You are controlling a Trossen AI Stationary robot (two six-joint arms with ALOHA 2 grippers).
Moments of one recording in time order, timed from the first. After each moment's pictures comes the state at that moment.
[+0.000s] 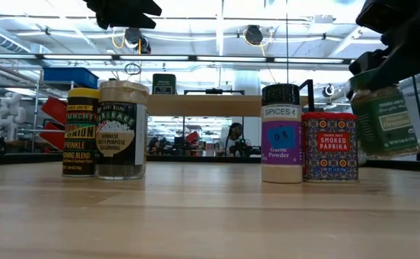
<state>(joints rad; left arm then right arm) -0.31 1.02 0.73 -0.03 -0.69 -0.12 0.50 0.97 0.50 -0.28 0.38 0.43</state>
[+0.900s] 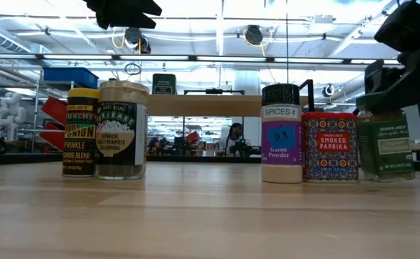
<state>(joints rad) -0.31 1.02 0.73 -0.03 -0.69 -0.12 0.63 0.95 0.30 -0.06 0.61 0.50</state>
